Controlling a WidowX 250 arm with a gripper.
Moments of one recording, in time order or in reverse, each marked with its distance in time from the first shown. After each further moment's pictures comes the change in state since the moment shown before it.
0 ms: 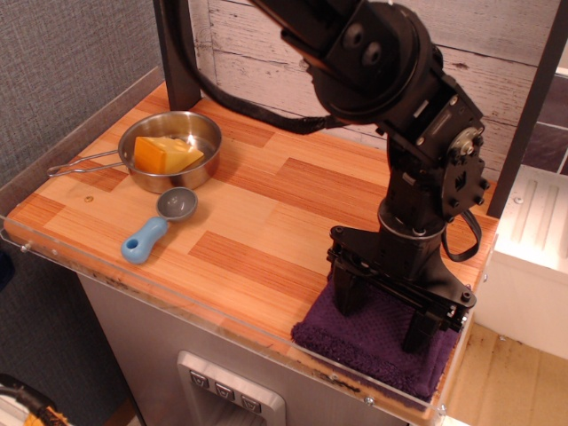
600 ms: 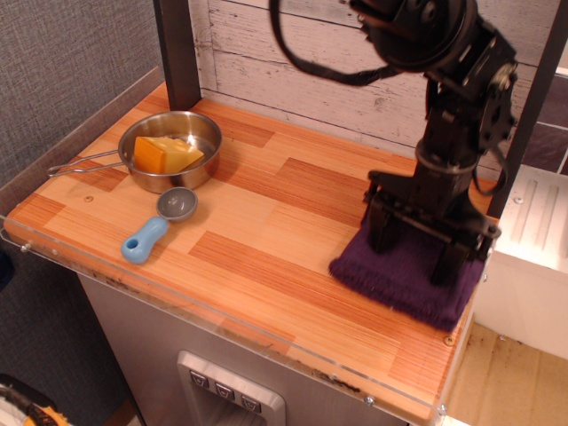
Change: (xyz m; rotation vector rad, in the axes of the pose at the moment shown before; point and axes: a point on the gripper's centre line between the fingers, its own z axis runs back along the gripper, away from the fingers) arm 0.071 0.021 -0.004 0.027 -0.009 0.006
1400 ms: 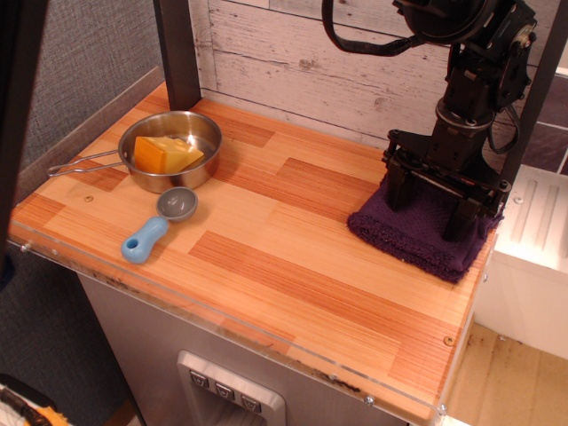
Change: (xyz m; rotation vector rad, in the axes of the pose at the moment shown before) arm 0.043 0.021 -0.001 0.044 0.000 0.007
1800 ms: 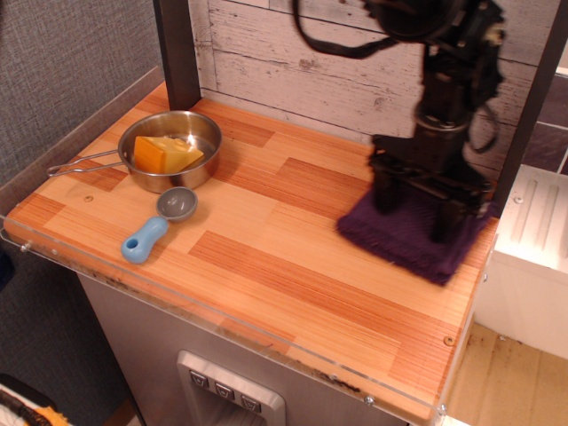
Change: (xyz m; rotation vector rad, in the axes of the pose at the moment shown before) arm -0.016 0.010 0.009 -0.065 0.004 0.030
